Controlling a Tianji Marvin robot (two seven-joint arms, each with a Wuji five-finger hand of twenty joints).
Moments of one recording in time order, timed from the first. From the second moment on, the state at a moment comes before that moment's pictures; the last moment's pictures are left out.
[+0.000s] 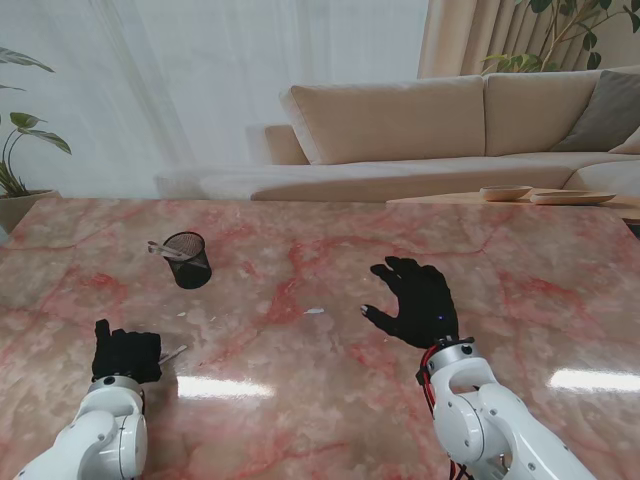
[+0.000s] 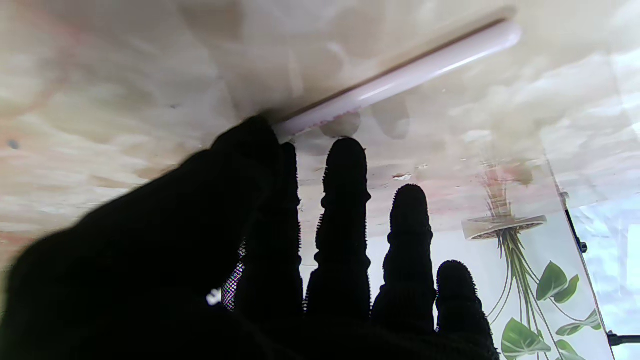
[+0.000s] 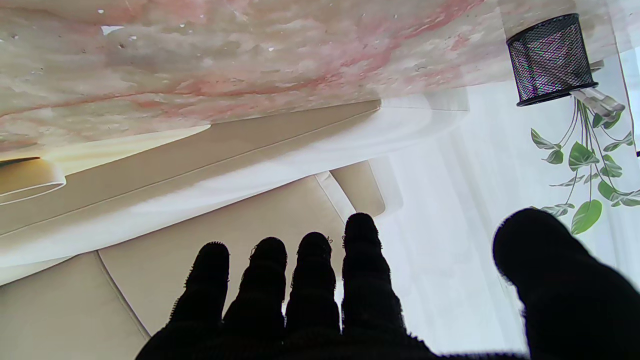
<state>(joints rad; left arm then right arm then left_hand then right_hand) 1.80 -1.06 -1.28 -1.63 1.14 0.52 0.02 -1.73 -1.10 1.20 -1.77 -0.97 0.16 -0.21 0.67 -0.66 1.05 -0.27 0.76 -0.15 0.88 0.80 0.94 0.03 0.48 0.98 0.44 0.16 0.44 0.77 -0.07 0.06 0.27 0.80 0.03 -0.23 0.74 0.04 0.35 -0.04 0.10 0.49 0.29 -0.07 0.11 0.21 0.22 -0.11 0.09 0.27 -0.03 -0.08 0.42 0.61</state>
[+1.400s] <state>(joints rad) 1.87 -1.06 -1.33 -1.69 1.21 0.42 0.01 -1.74 -1.10 1.21 -1.77 -0.95 0.16 -0.23 0.67 -0.53 0.97 -0.32 0.75 -0.16 0.88 1.06 0.66 0.02 0.52 0.72 0.29 0.16 0.40 0.69 -0.07 0.05 0.21 0.70 0.05 -0.23 0.74 0.04 0.35 -0.04 0.10 0.49 0.29 -0.07 0.11 0.21 0.22 -0.11 0.10 0.27 -0.03 -0.08 0.42 0.61</state>
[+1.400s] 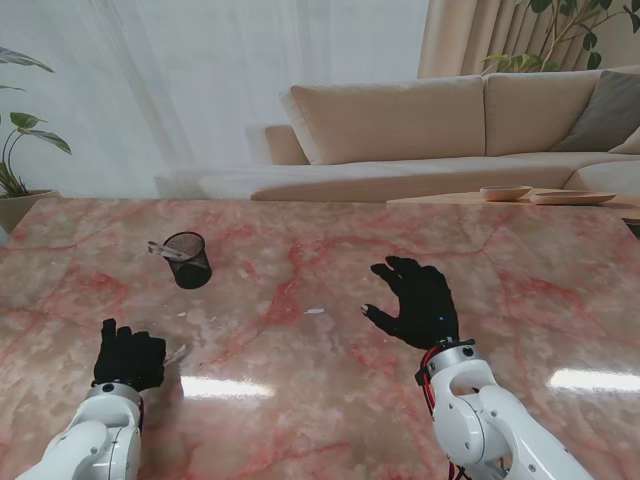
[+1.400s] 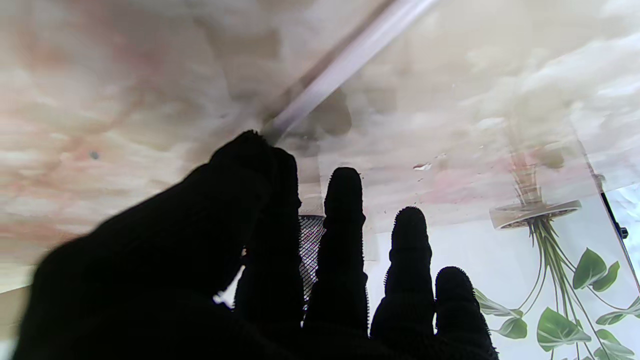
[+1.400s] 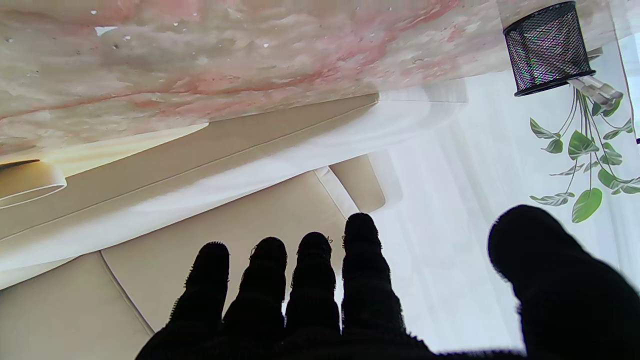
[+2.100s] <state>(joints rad) 1.90 -1.08 -1.37 -1.78 1.18 0.40 0.05 -1.74 -1.10 1.20 -1.77 -0.95 0.16 -0.22 0.67 -0.53 0.96 -0.32 0.75 -0.17 0.88 1.08 0.68 0.02 0.52 0.72 0.29 0.16 0.40 0.69 -0.07 0.05 0.21 0.70 0.05 -0.23 0.74 0.04 0.35 -0.04 0.10 0.49 0.29 -0.07 0.11 0.21 0.22 -0.11 0.10 0.27 -0.03 -0.08 0.42 0.61</state>
